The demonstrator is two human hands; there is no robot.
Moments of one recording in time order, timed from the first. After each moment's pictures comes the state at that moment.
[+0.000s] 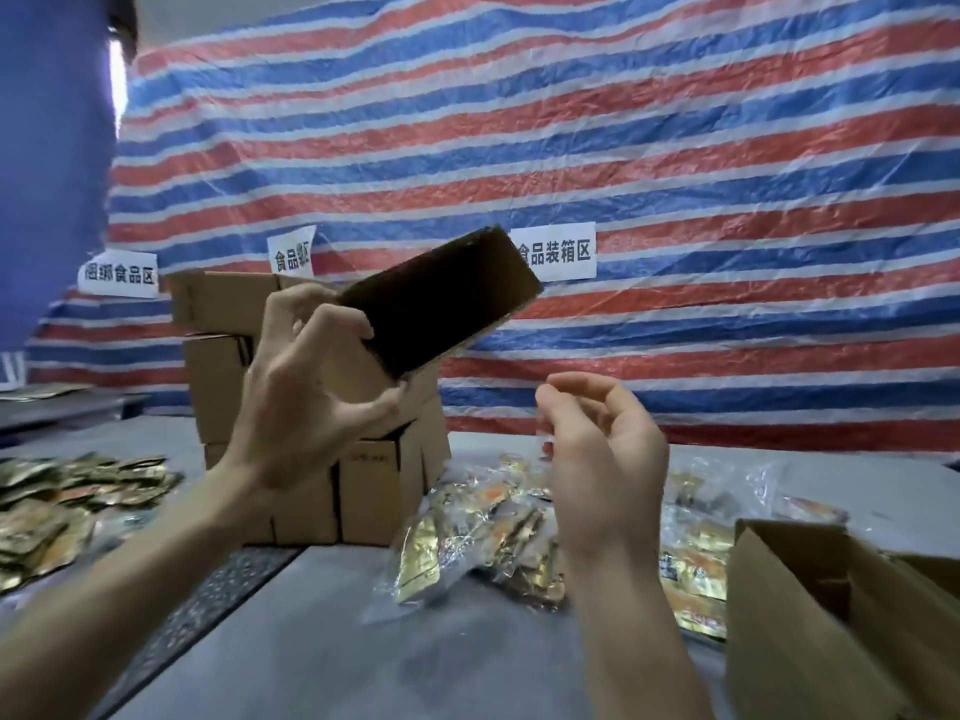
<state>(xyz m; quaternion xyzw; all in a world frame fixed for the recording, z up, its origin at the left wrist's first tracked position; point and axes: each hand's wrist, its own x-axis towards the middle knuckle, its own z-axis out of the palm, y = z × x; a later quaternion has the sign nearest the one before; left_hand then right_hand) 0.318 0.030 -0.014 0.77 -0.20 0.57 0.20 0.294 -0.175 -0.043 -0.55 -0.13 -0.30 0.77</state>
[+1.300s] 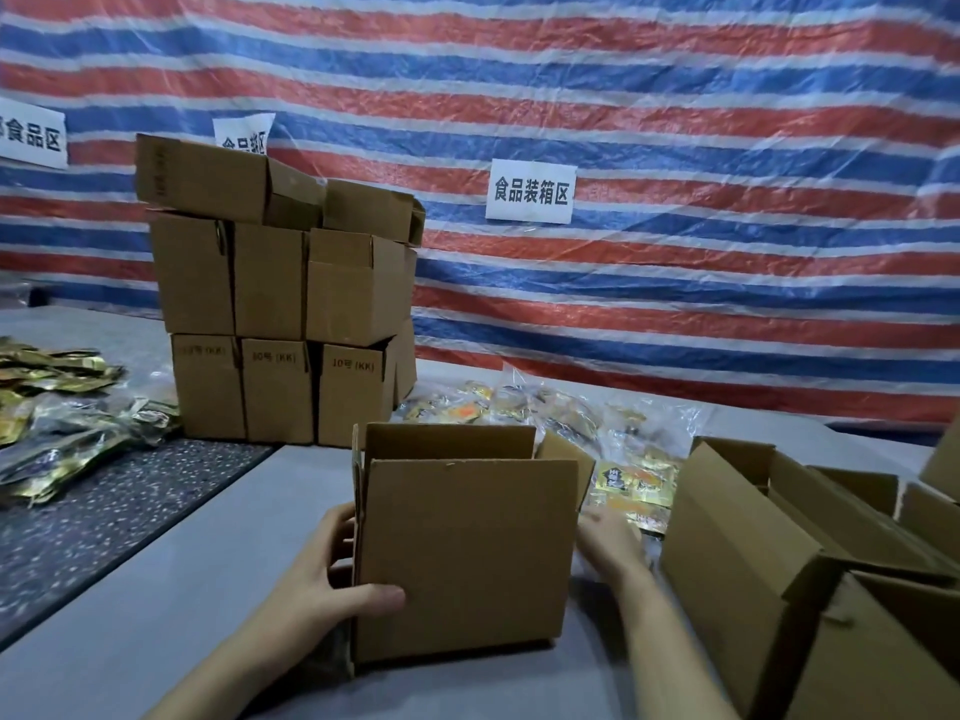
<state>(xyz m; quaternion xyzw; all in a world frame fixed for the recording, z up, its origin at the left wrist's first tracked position) 0.297 0.063 -0.250 0.72 -0.13 0.05 0.68 0.372 -0.235 -0.215 -0.90 0.13 -0.07 0.40</state>
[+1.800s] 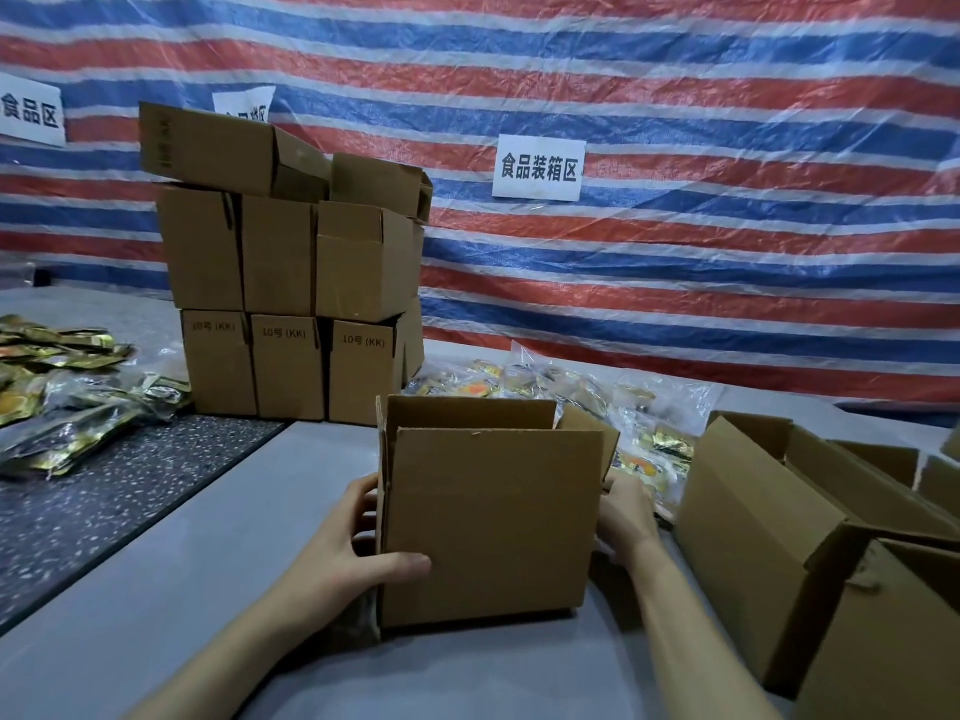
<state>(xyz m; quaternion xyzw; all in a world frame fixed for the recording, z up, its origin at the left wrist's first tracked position) 0.300 0.060 -0.250 0.73 -0.15 0.06 0.66 0.383 -0.237 -0.219 -0.88 0.08 -0.16 0.44</state>
